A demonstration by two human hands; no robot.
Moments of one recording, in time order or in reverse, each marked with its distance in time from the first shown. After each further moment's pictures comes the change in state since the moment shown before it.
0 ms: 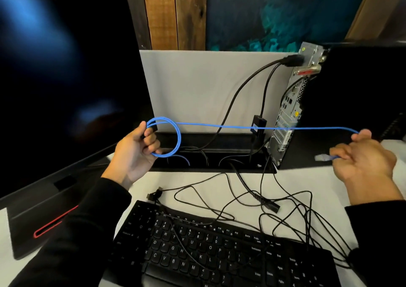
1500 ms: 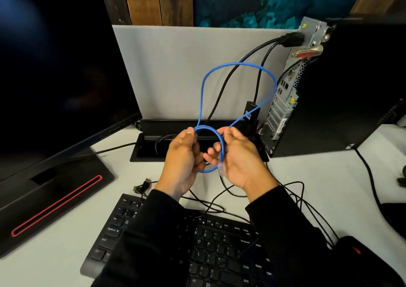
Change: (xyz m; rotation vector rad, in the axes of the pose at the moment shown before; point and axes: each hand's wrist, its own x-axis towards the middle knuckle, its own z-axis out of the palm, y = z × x) left_hand -0.020 -0.094 0.100 0.168 0.089 -0.075; right_hand -0.092 0.139 0.065 -0.466 -0.516 0.510
